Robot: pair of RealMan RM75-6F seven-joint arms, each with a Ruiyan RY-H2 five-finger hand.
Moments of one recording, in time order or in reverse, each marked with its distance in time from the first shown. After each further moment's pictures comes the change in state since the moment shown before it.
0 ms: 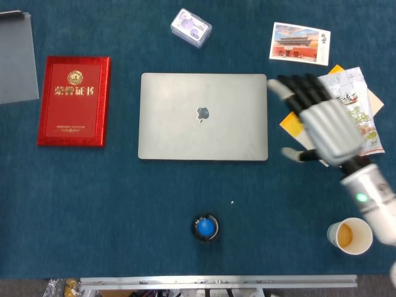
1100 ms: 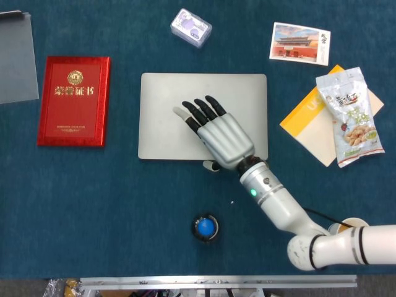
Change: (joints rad) left arm 0.012 -0.014 0.016 0.097 0.006 -0.002 -0.103; right arm 0.322 -0.566 0.046 0.454 0.280 -0.103 -0.259
